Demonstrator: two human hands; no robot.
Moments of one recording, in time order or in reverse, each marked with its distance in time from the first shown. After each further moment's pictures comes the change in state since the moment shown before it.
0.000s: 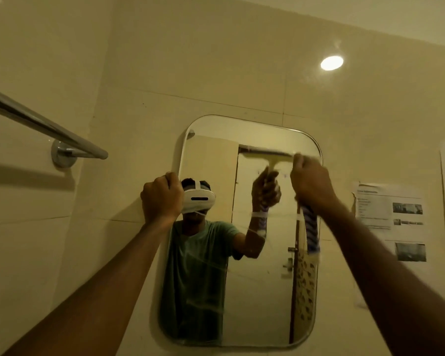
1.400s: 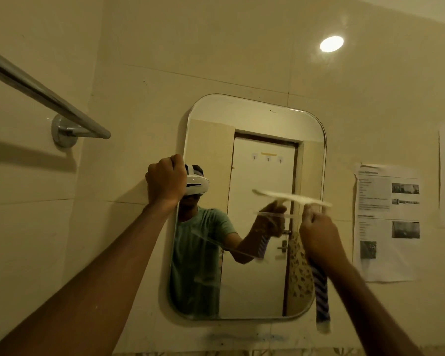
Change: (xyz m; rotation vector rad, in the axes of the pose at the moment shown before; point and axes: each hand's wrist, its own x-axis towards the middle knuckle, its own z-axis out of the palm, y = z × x) left_hand 0.001 0.000 -0.010 -0.053 -0.126 -0.004; right_hand -0.098 0.083 0.035 0.038 -0.054 0.219
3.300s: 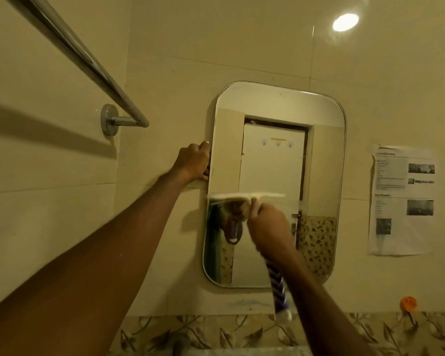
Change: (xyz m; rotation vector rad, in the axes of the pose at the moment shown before) left_hand 0.017 -0.006 -0.037 -0.320 -0.583 -0.267; right_hand -0.089 -0.095 0.087 -0.098 -0.189 -0.049
